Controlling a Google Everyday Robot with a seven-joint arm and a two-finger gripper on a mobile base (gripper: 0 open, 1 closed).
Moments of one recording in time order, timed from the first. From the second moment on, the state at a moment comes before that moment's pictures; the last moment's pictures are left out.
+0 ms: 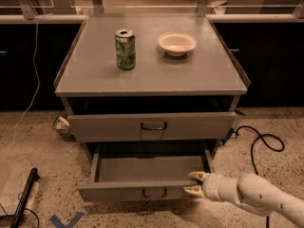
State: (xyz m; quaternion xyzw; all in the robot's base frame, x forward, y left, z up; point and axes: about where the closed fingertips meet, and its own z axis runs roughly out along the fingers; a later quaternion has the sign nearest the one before) arm 0.497 -0.167 0.424 -0.54 0.72 0.13 0.41
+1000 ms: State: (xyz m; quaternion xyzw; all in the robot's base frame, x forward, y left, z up) arm 0.467 -0.181 0.428 -0.53 0.73 0.13 0.41
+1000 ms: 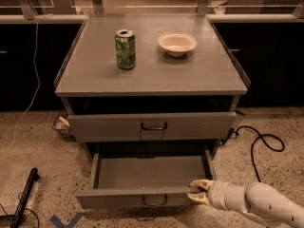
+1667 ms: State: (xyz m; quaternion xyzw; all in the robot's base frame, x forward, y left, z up) arm 0.467 -0.181 0.428 -0.53 0.73 0.13 0.41
